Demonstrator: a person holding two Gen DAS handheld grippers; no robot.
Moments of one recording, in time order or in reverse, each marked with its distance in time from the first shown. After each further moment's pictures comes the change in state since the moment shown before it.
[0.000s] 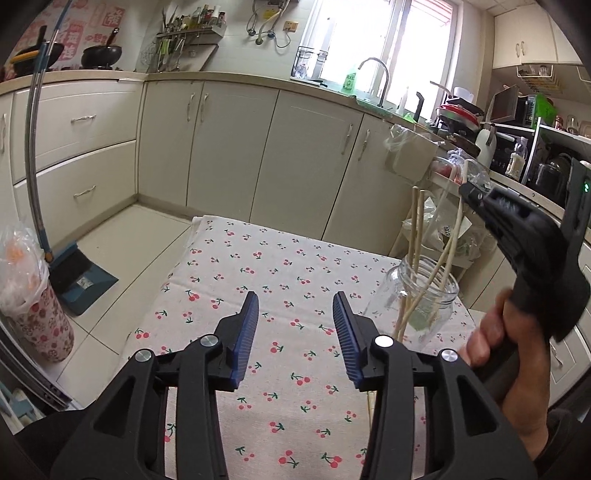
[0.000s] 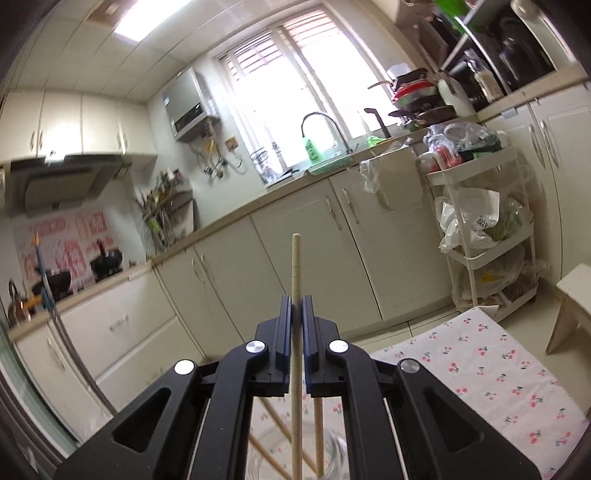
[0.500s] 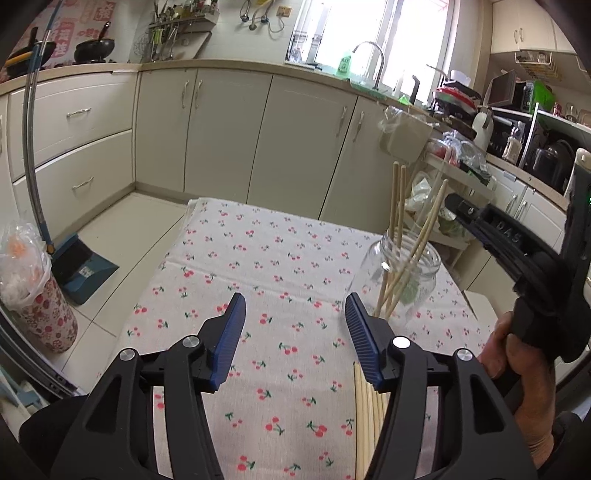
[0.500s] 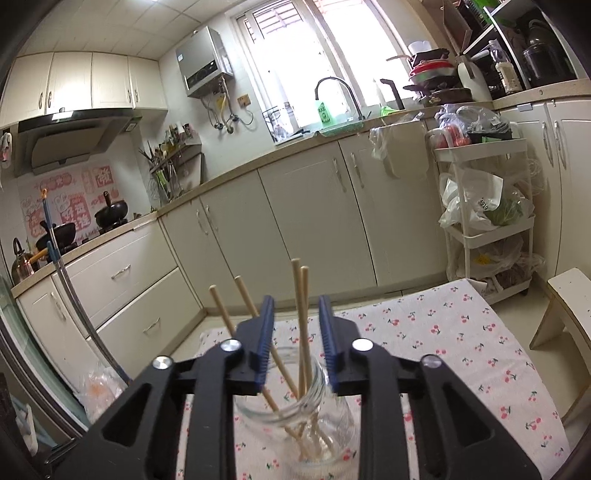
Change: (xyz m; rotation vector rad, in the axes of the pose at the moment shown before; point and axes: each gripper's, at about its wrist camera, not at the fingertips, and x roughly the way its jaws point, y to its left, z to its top) left arm -0.014 -0.013 -0.011 0.018 0.081 0.005; right arm -0.022 -0.006 -0.015 -0.068 0.162 0.013
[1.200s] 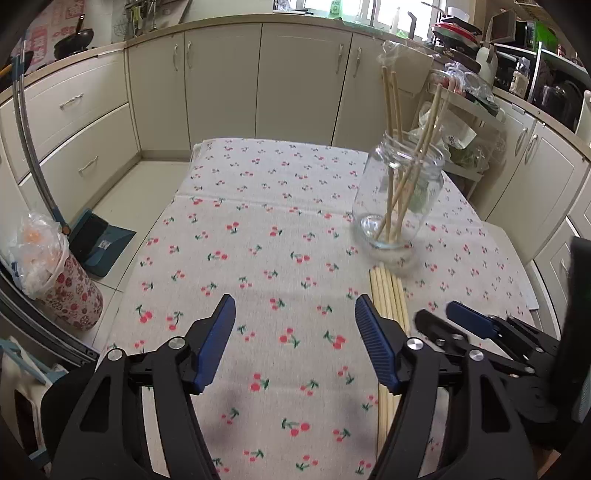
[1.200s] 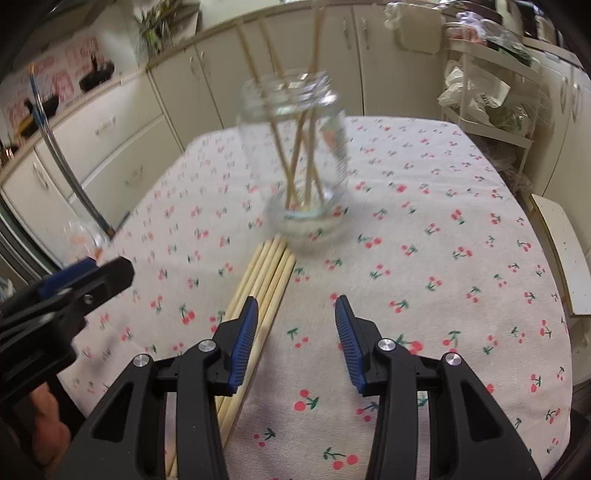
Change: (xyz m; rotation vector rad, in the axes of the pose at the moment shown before) left arm -0.005 -0.010 -0.044 0.105 0.225 0.077; right arm -0.033 0.019 -0.124 -0.147 0.583 -0.103
